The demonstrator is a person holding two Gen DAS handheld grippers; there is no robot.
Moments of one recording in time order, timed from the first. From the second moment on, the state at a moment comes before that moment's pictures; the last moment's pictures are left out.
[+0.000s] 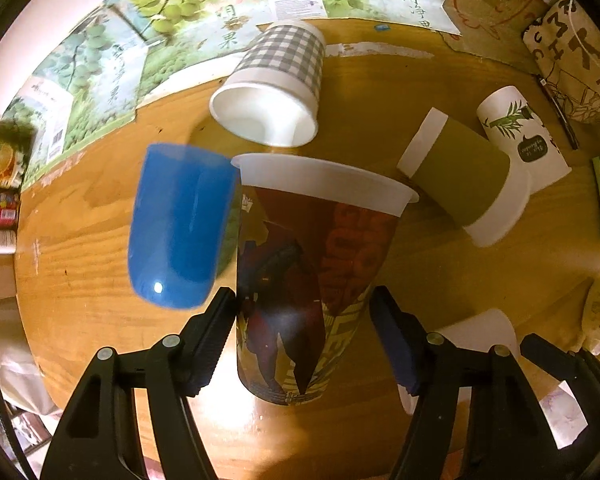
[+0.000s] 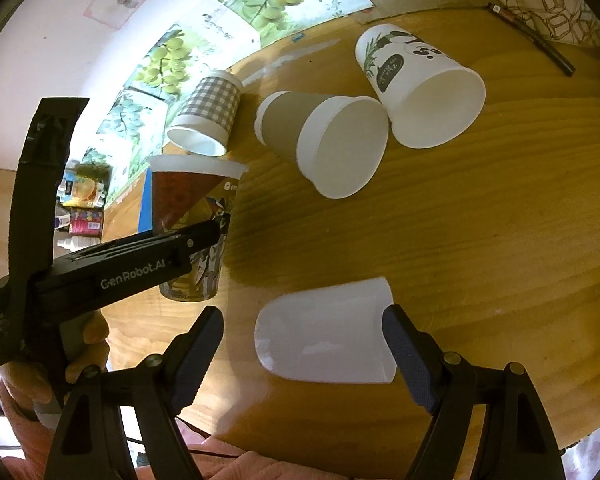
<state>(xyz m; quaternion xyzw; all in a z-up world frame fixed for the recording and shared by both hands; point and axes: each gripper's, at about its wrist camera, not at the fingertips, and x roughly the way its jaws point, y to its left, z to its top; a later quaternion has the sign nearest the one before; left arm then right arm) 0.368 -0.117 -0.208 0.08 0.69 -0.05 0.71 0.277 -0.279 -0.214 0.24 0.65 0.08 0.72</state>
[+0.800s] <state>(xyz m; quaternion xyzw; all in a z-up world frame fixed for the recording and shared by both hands) 0.240 -0.017 -0.184 -0.02 0.70 0.00 0.71 0.247 -0.240 -0.190 0.22 0.63 0.13 0.73</state>
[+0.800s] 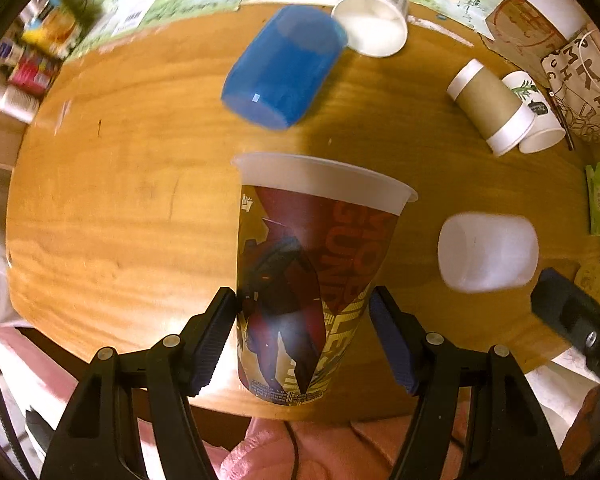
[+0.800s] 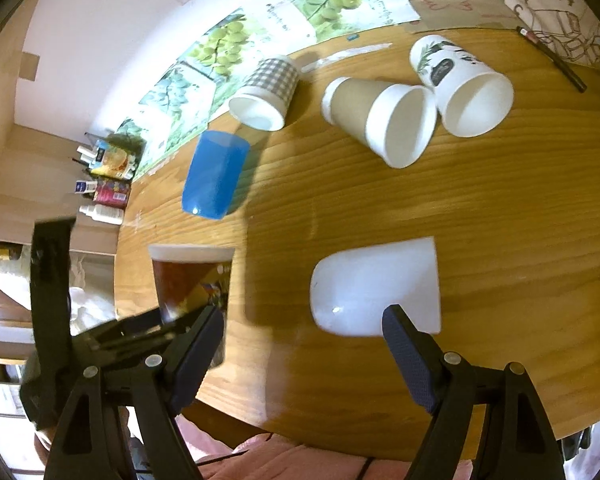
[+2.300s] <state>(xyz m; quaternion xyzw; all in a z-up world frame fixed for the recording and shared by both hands) 0.214 -0.005 -0.261 -0.12 0.73 -0.03 0.67 0.243 -0.203 -0.229 0.25 0.69 0.22 0.64</state>
